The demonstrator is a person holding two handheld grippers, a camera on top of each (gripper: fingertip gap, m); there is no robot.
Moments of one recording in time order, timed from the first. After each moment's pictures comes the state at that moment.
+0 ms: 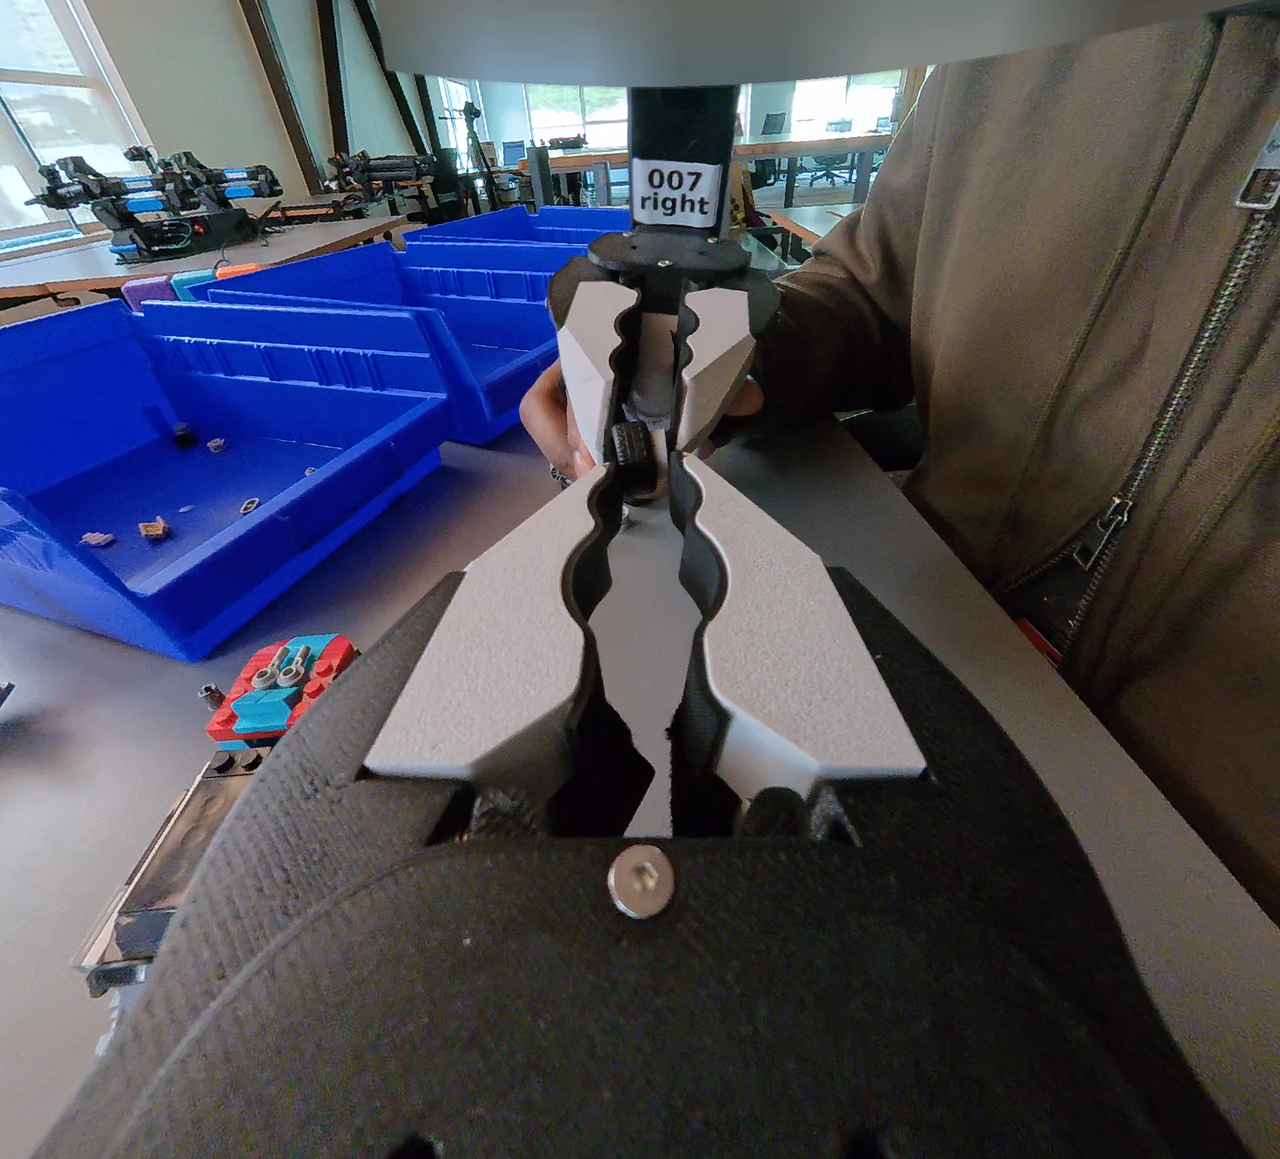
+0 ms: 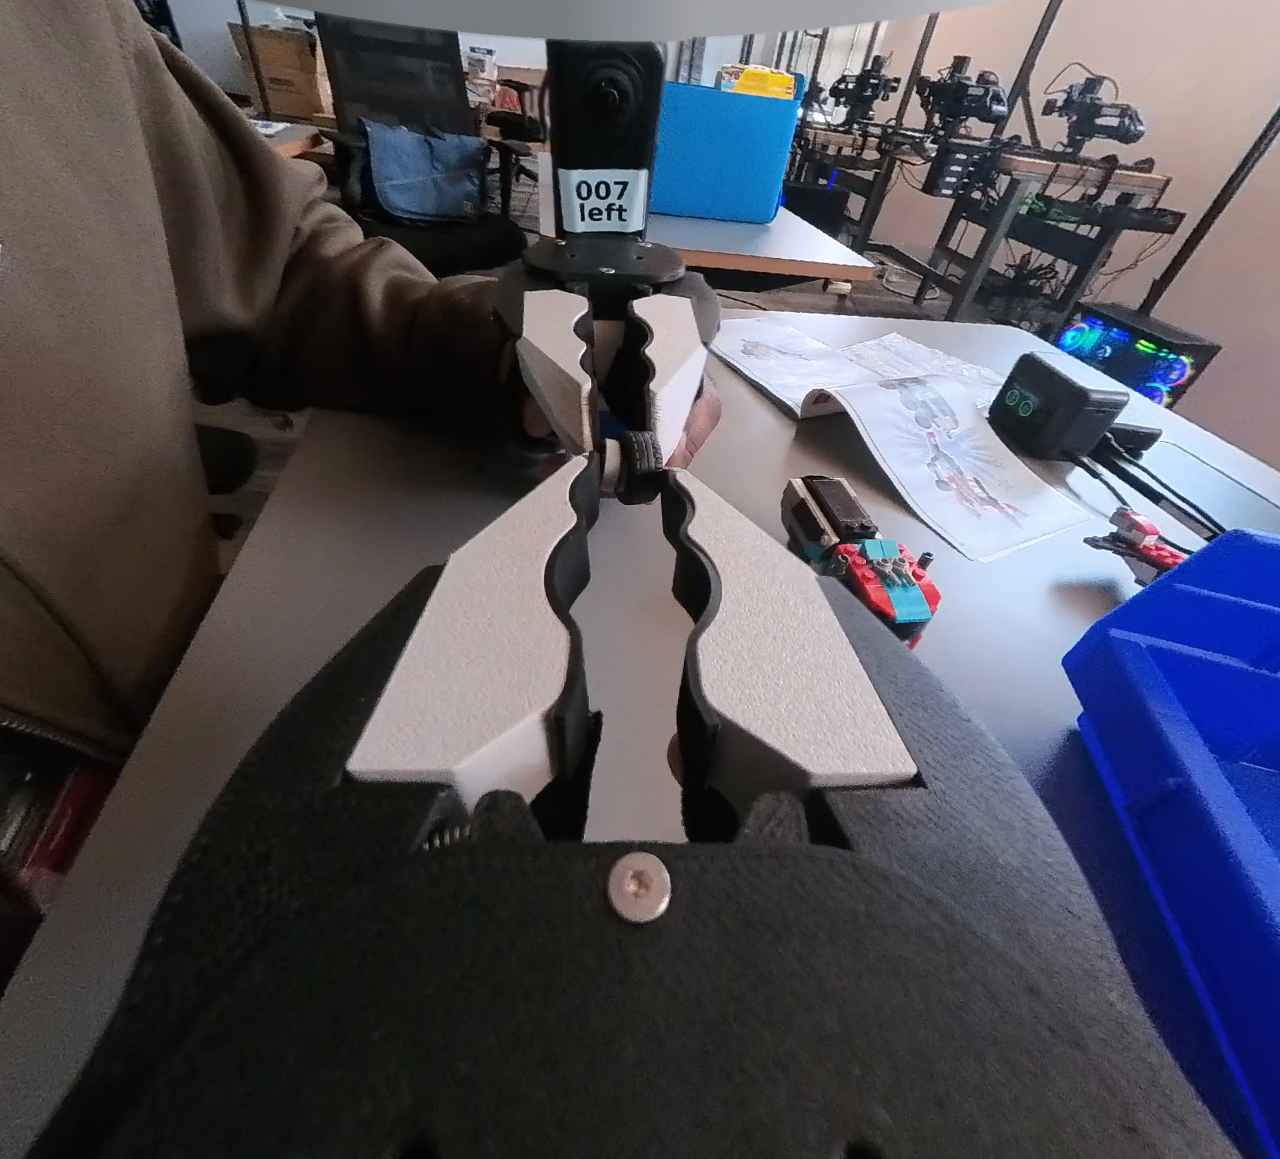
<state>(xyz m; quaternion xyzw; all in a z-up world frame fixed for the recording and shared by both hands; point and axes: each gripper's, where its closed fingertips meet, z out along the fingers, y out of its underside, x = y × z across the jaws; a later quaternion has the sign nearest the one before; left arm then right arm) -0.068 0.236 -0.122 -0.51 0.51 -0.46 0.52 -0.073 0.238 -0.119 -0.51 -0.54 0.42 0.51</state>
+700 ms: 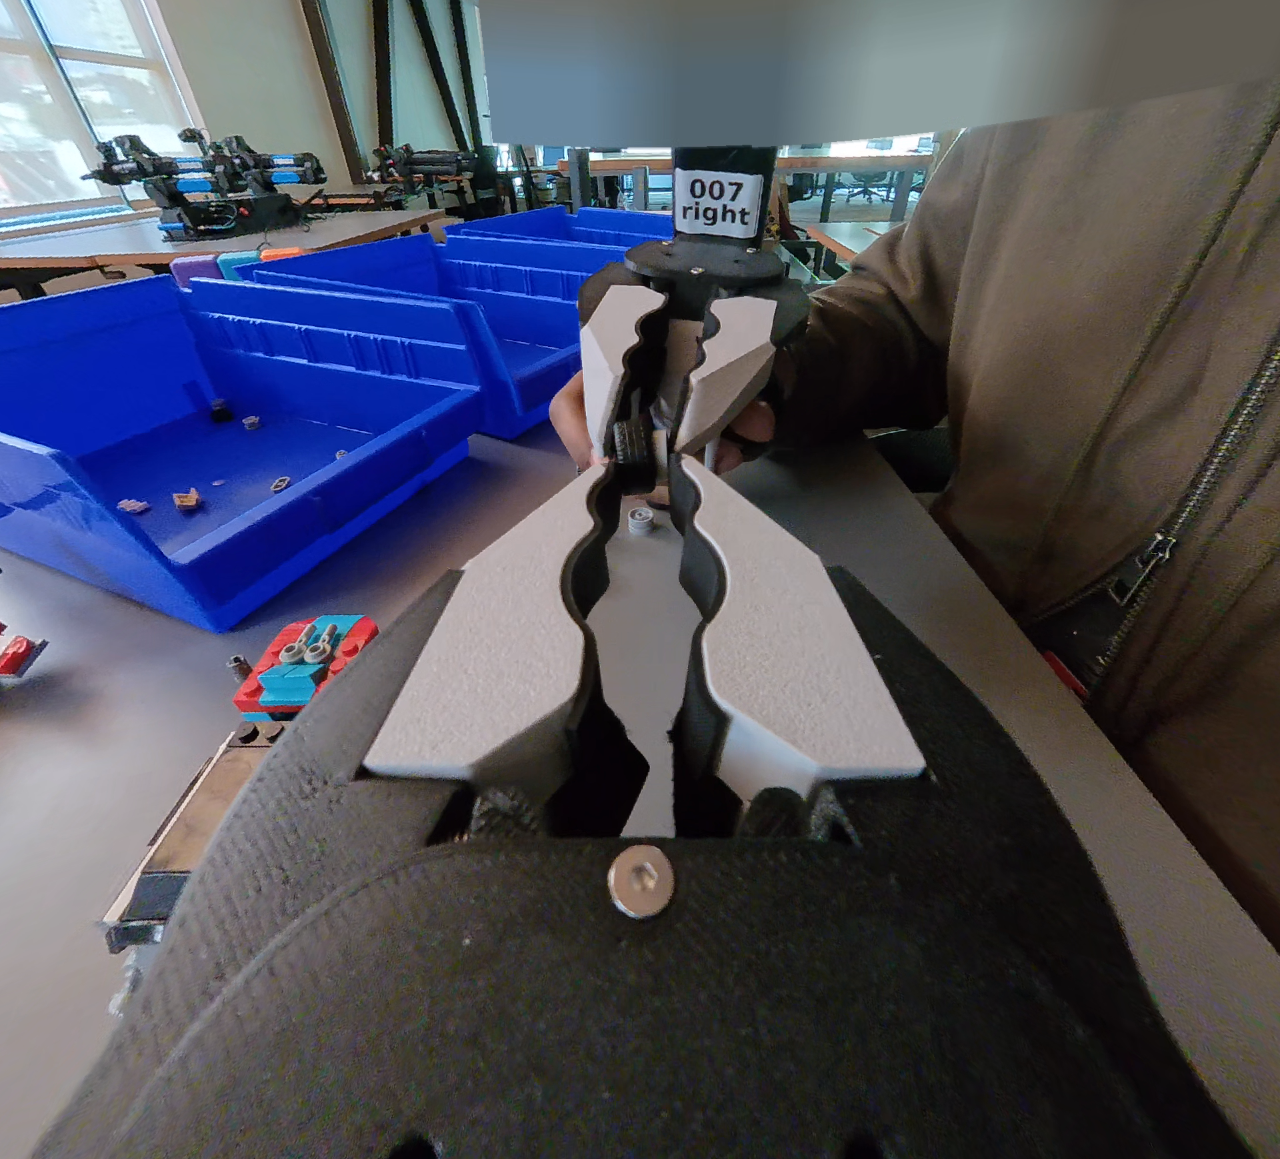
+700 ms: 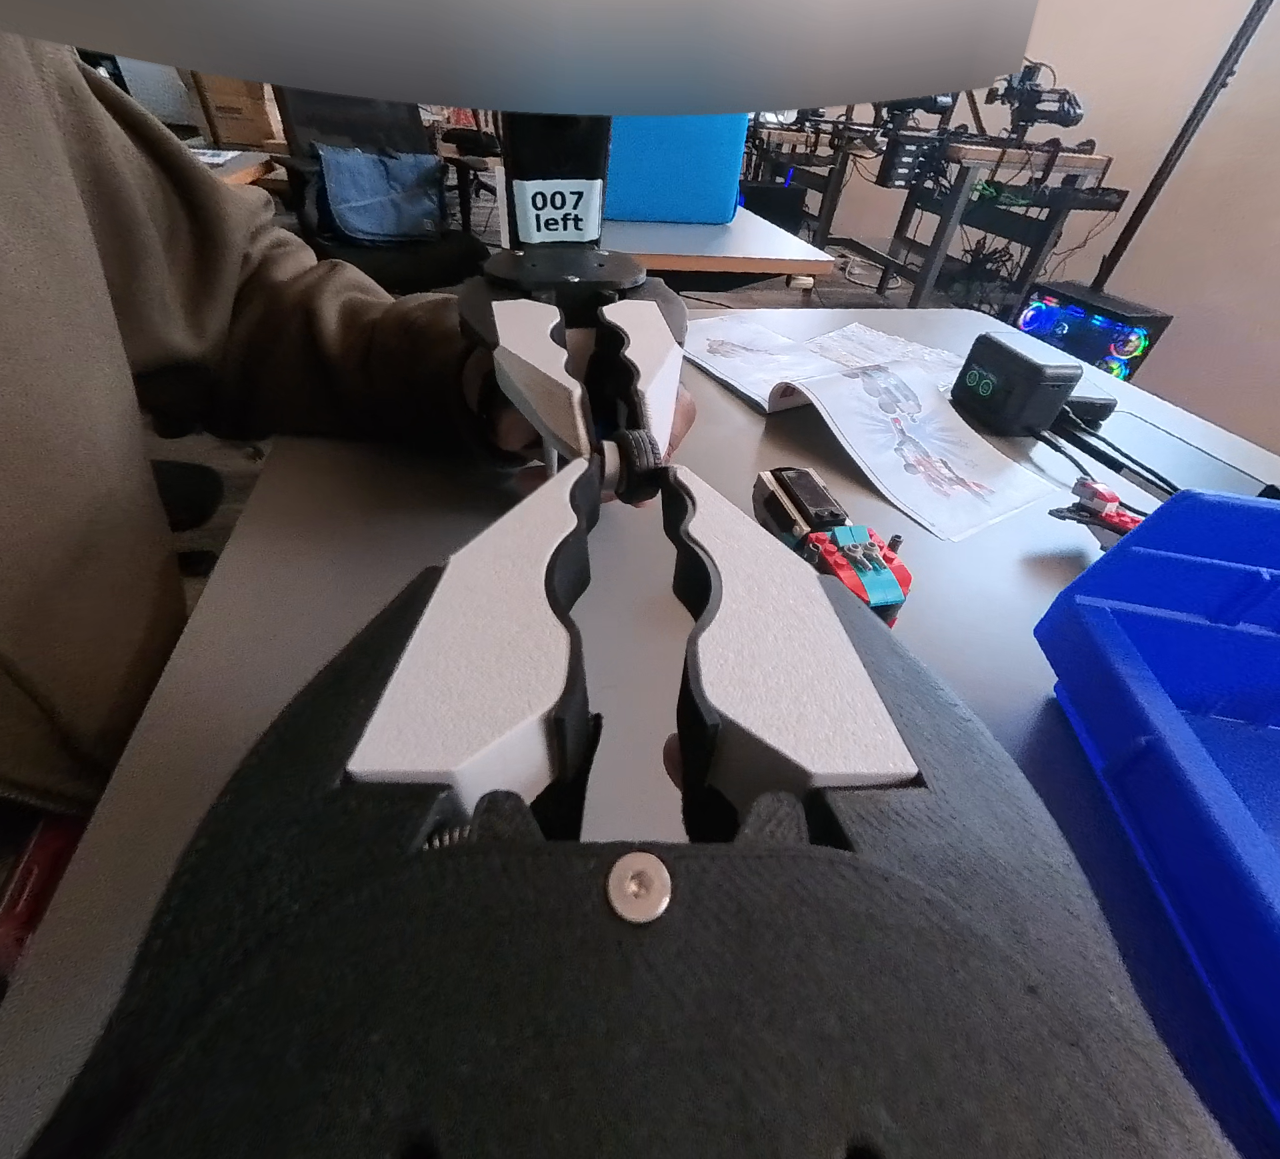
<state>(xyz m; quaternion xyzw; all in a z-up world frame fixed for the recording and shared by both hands) -0.068 0.248 -0.121 -0.53 0.48 -0.46 0.52 -0.073 0.249 -0.117 -0.54 -0.51 0.42 0.52</state>
